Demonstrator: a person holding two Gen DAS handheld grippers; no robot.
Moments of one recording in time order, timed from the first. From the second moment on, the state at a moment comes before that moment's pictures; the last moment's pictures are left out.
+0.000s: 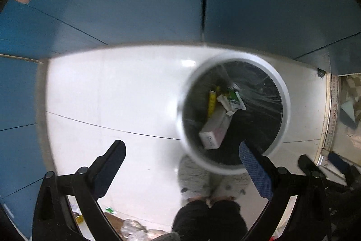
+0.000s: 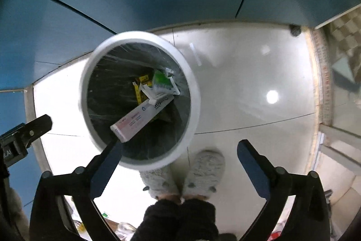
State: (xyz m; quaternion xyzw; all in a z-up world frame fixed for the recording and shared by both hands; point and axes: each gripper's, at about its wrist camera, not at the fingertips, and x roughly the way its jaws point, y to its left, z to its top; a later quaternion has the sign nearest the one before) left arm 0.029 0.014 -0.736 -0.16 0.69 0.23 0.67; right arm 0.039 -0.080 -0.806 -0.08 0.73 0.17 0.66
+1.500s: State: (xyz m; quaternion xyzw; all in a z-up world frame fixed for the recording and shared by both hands) left arm 0.102 0.048 -0.226 -0.12 0.51 0.26 0.81; right arm 0.123 -0.100 -0.213 0.03 0.57 0.20 0.79
